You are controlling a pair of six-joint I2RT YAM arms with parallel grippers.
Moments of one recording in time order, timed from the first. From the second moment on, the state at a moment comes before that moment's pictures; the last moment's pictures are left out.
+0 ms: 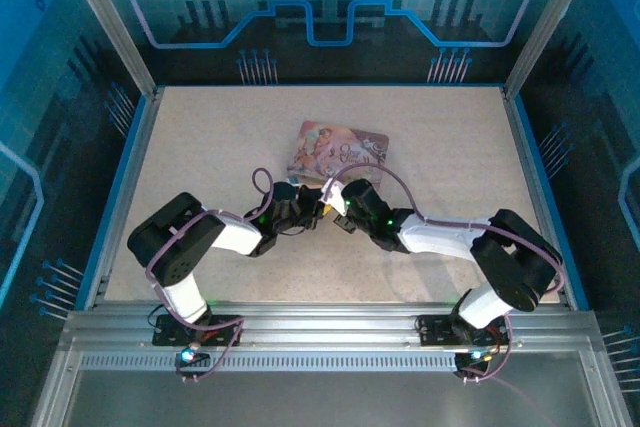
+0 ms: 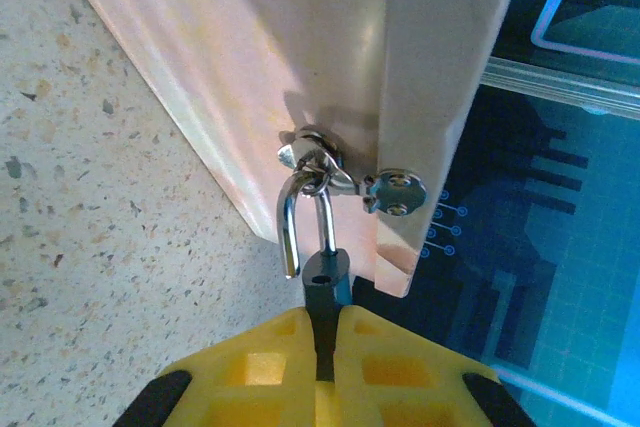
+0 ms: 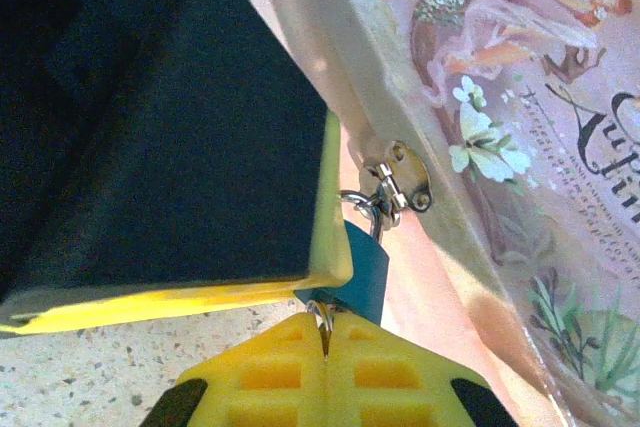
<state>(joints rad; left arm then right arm) -0.63 1.74 0.56 0.81 0.19 -1.66 0.82 1.54 0.72 0.13 0.24 -0.27</state>
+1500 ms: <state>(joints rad) -0.17 1.61 1.05 -0.09 0.35 -0.86 0.59 1.61 0.51 0.47 -0.24 0.39</state>
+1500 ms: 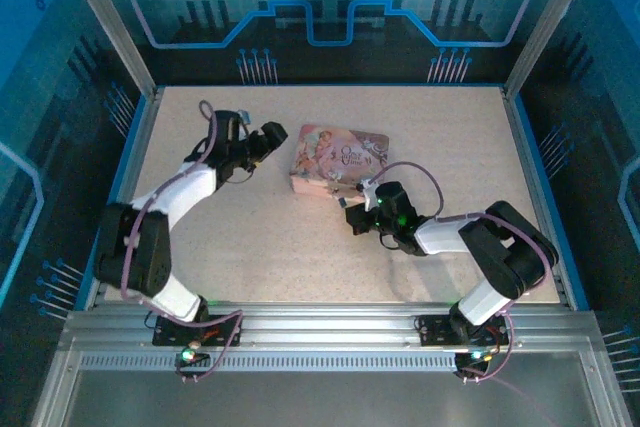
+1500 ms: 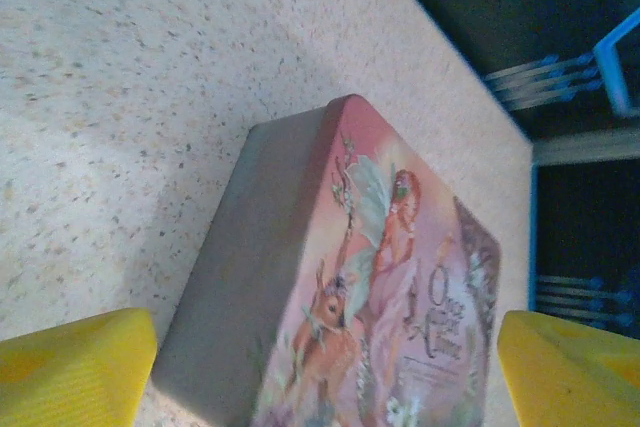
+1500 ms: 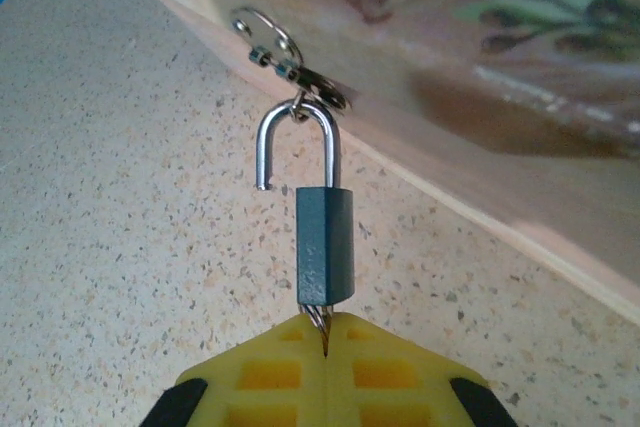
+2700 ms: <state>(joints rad) -0.20 1.96 1.25 -0.10 0.45 -0.74 0.58 1.63 0.53 0.38 -0.29 0.41</state>
